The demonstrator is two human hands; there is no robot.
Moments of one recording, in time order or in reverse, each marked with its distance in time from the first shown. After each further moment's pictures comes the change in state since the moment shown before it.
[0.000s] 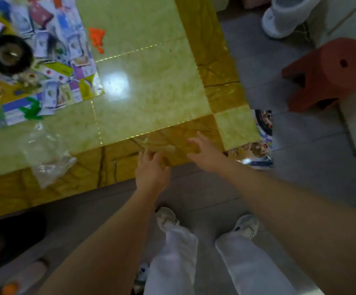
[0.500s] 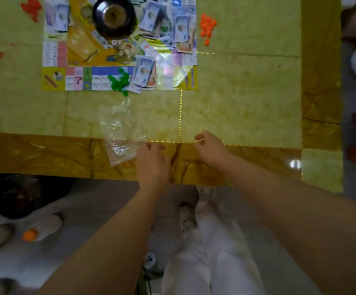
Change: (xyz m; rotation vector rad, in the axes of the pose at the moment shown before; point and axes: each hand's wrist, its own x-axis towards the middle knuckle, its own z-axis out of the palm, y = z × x) left_hand 0.030 -0.168 -0.076 -0.358 0.434 -0.215; right_hand 0.089 -0.170 0.115 -0.102 -0.056 0.059
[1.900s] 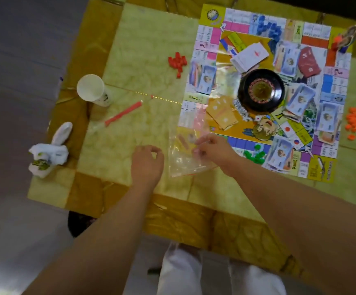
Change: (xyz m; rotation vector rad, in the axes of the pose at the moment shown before) left_hand 0.268 -0.248 -0.249 -0.228 -0.024 -0.329; right_hand 0.117 -0.385 0.175 0.391 -0.170 -0.004
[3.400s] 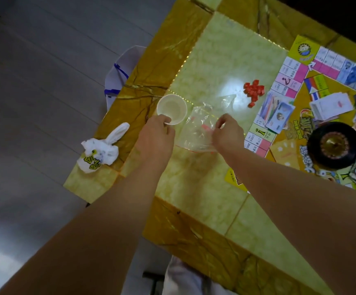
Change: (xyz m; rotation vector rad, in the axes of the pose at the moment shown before) left_hand 0.118 -0.042 -0.104 -0.050 0.288 0.059; right_hand 0.088 -0.100 0.144 -0.557 0.279 -0.200
